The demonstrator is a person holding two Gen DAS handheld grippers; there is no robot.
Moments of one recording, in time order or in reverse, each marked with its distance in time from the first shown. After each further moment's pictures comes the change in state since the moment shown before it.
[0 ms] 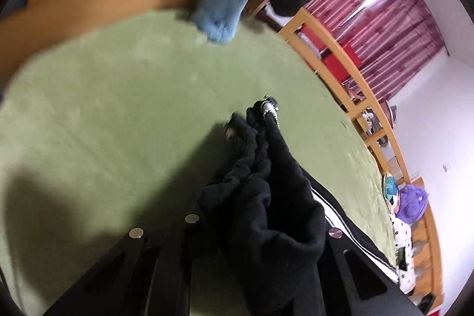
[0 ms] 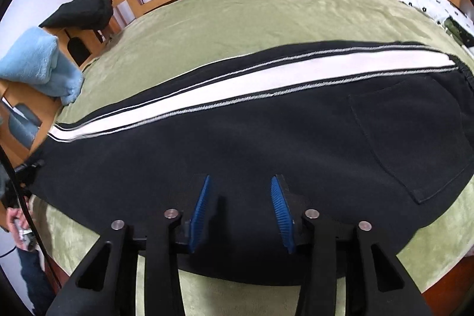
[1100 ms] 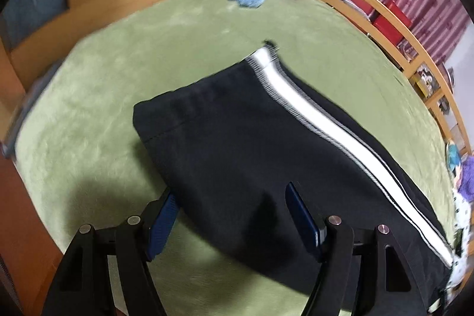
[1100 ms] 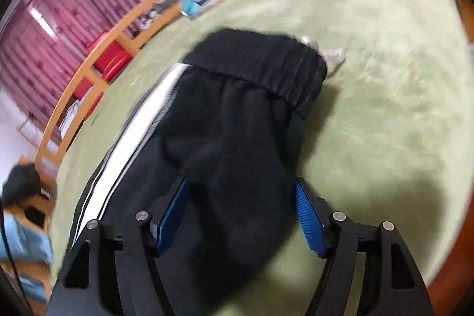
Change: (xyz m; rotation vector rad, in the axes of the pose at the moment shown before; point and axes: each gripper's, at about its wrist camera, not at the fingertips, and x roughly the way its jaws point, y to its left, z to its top) left arm -0.014 -0.055 -0.070 0.101 0.101 0.391; right arm 0.003 -0.323 0.005 0.709 -0.232 -0.112
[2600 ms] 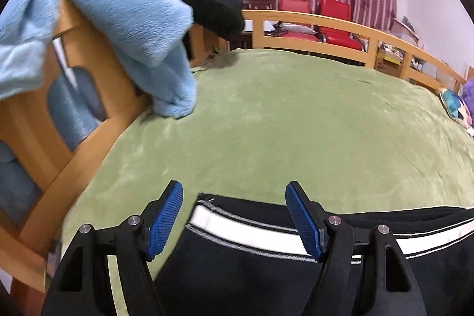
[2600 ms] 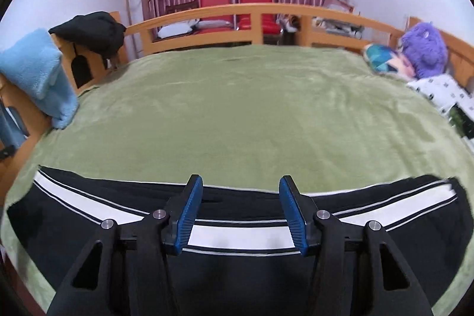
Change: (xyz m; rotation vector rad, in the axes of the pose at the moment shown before) left arm -0.034 -0.133 0.079 0.413 -0.310 0.048; right arm -0.030 0.335 -0.131 -0.832 0.005 0.197
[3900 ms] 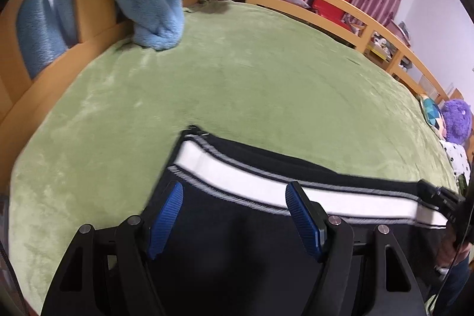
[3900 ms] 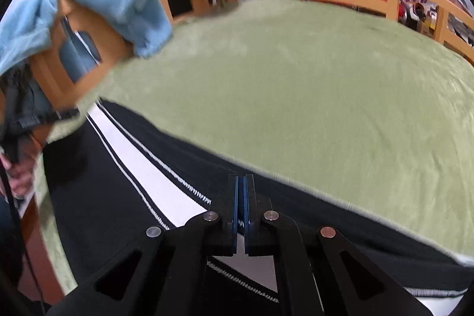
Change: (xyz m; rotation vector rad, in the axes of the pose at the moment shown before) left arm 0.051 0.056 -0.044 -0.161 0.215 -0.208; right arm 0.103 0.118 0.002 -0.343 0.164 0.410
